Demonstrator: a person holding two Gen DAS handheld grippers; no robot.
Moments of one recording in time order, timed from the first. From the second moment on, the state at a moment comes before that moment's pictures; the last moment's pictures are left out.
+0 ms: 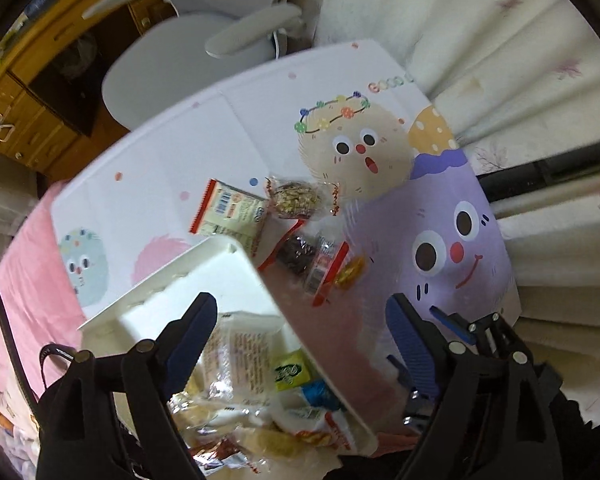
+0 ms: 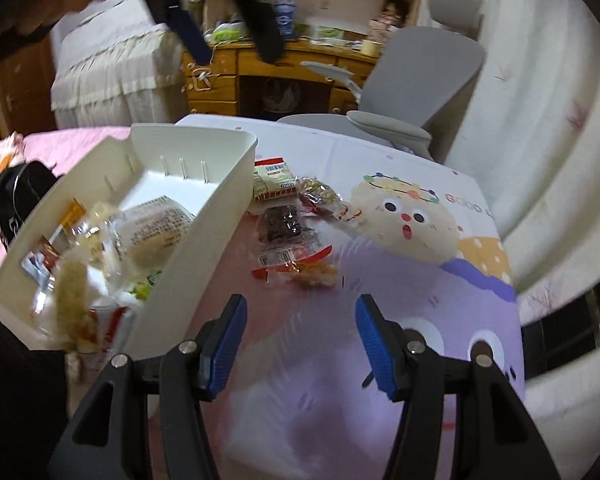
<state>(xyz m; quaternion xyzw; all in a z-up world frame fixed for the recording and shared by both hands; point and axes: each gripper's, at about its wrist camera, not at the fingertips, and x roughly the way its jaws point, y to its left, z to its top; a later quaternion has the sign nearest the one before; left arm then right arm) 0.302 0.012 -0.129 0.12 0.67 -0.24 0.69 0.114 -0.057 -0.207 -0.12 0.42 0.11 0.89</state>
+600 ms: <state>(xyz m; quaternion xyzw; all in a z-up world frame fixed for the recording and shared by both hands) 0.374 -0.064 -0.256 0.15 0.75 -0.19 0.62 0.171 -0.053 -0.265 -0.23 0.42 0.20 0.86</state>
